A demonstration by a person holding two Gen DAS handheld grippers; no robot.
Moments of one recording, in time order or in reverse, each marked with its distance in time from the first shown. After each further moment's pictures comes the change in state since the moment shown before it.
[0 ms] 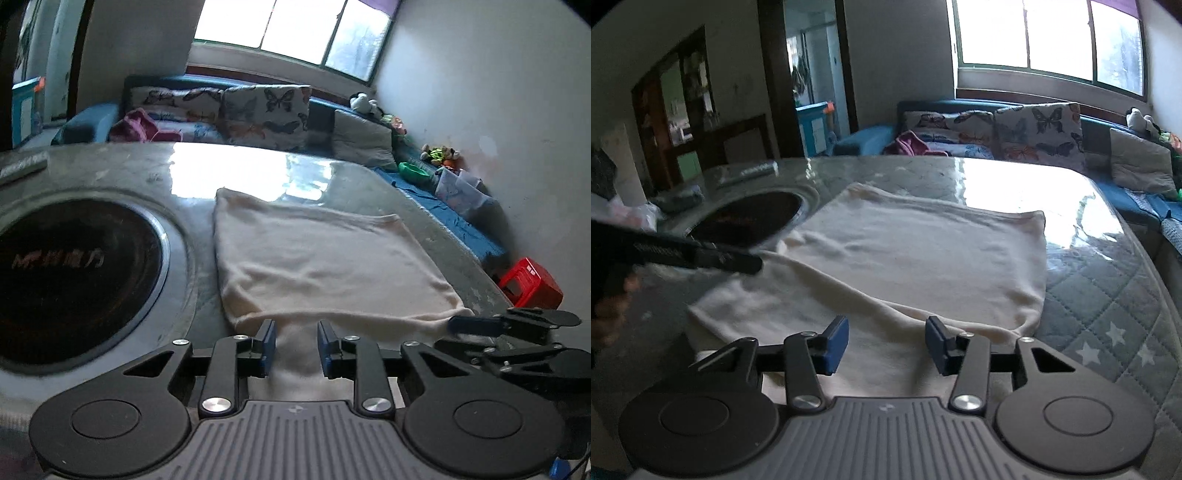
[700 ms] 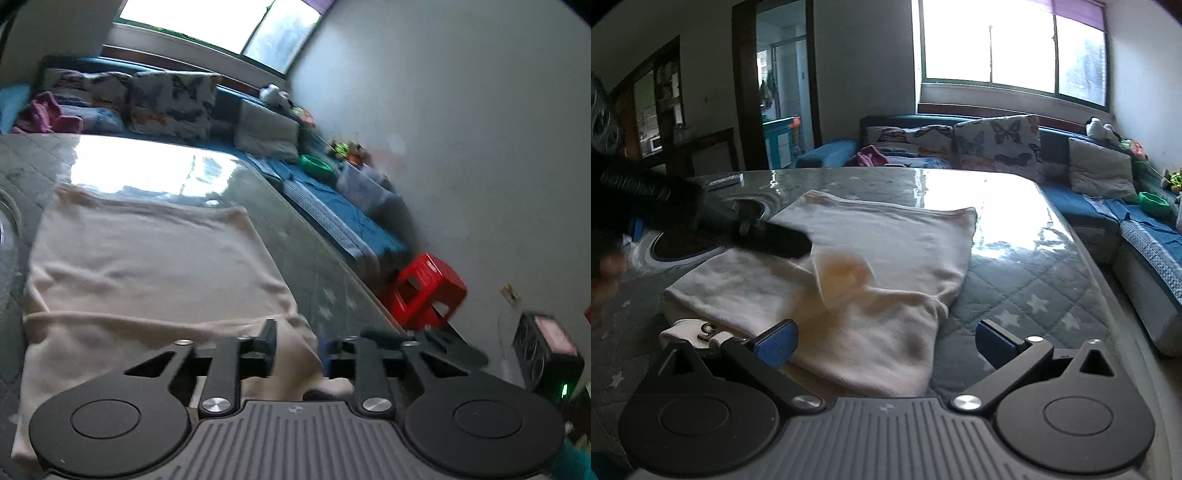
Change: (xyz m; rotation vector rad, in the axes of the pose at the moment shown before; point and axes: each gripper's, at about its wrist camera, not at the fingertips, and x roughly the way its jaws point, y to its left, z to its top) left arm 0.012 -0.098 0.005 -0.004 0.030 -0.340; right arm -0.058 -0.024 -0.027 0.023 -0.077 -0.116
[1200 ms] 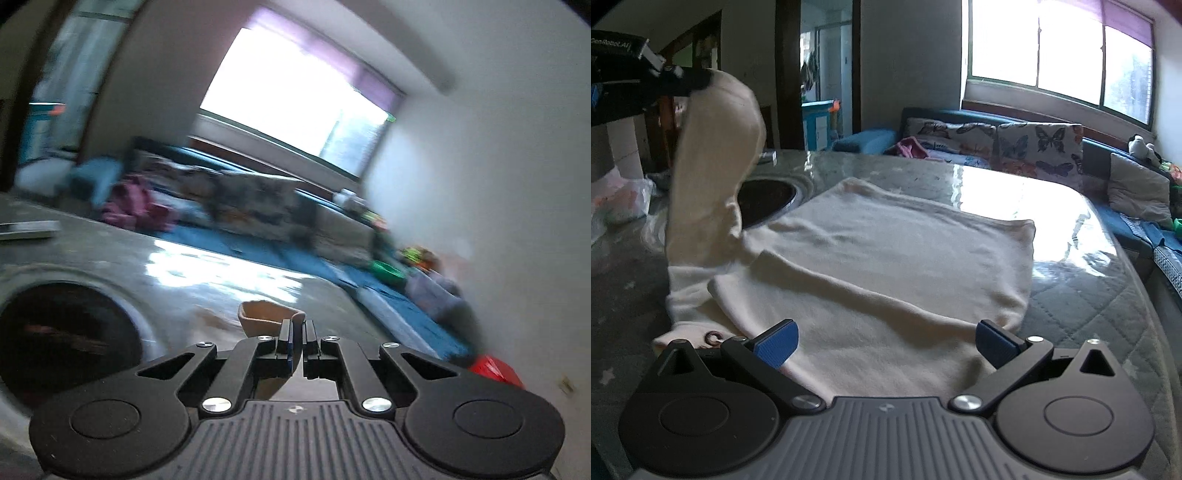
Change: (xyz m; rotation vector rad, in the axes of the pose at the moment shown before) left arm -0.114 0.025 0.040 -0.069 -0.331 0.210; right arm 0.043 0.024 0.009 -0.109 0.027 0.087
